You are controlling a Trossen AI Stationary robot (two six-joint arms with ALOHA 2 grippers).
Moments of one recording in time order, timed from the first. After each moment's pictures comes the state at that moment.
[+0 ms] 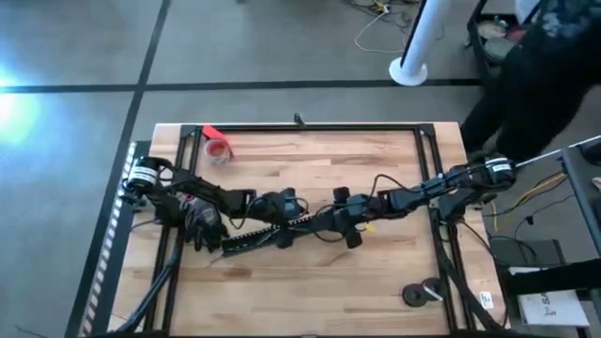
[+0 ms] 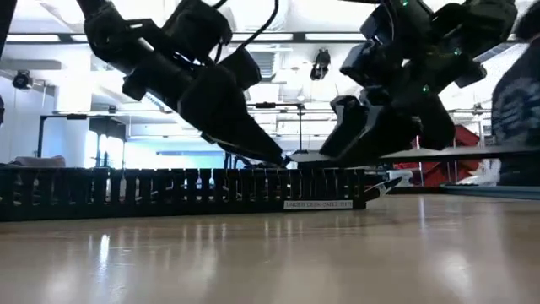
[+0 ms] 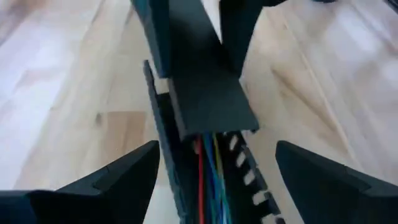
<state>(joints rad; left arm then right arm) -0.06 1.73 0.77 0.40 -0.02 -0.06 0.08 1.62 0.62 0.28 0.03 -0.33</state>
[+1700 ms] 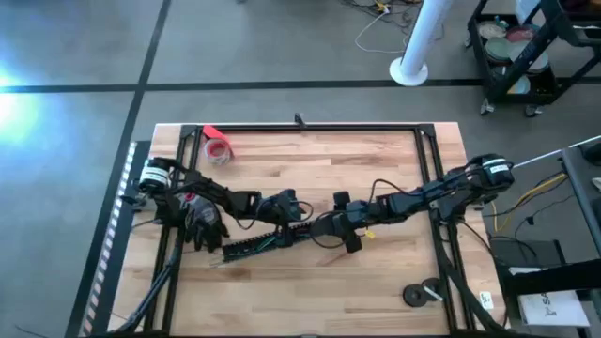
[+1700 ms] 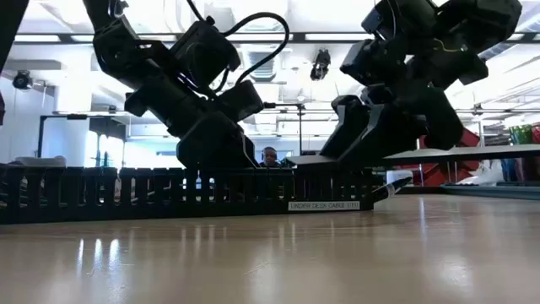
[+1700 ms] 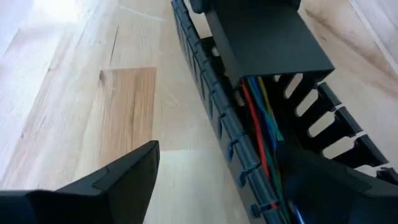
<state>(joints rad) -0.05 1.86 0.77 0.36 -0.03 0.03 0.13 1.64 0.64 0.26 0.07 -0.26</state>
